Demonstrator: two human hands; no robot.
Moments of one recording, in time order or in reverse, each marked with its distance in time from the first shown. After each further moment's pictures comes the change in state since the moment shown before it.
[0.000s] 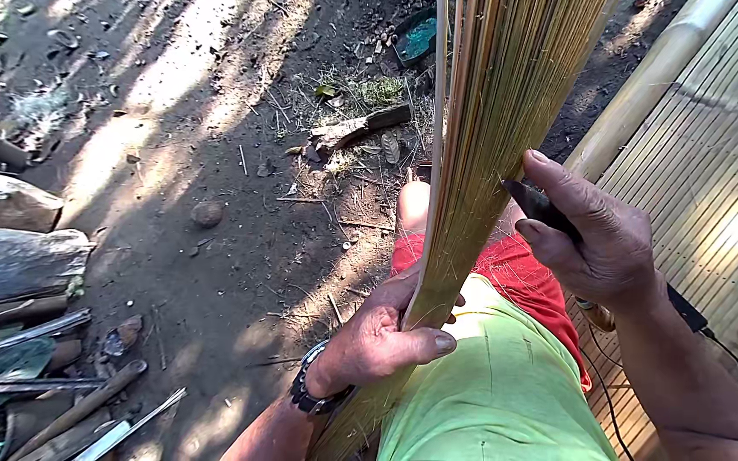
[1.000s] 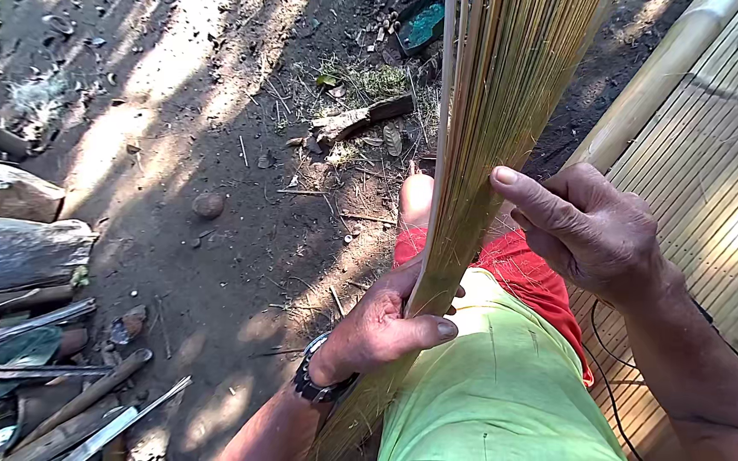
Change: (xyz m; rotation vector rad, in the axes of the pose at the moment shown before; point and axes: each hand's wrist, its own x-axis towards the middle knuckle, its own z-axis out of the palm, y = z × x) left_hand 0.002 -0.003 -0.005 -0.021 0.007 -0.056; right_hand 0.003 0.000 0.003 -0.223 -0.073 -0.115
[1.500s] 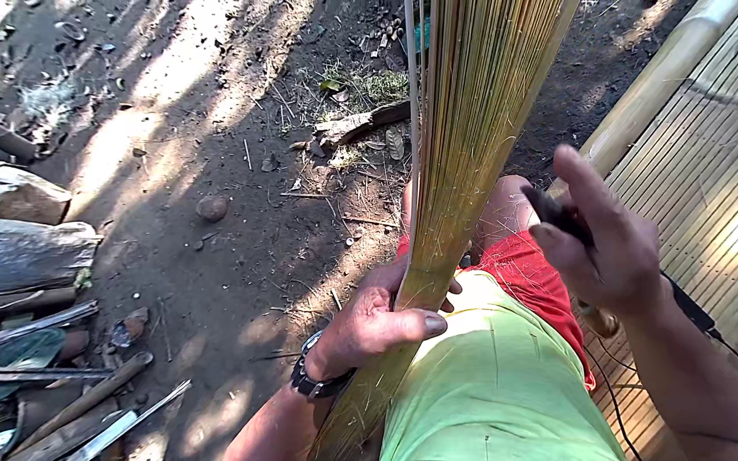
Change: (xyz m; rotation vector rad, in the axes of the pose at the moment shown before) left_hand -0.002 0.003 -0.009 -0.079 0.039 0.013; right_hand -0.015 -0.005 0.000 0.212 0.020 0.168
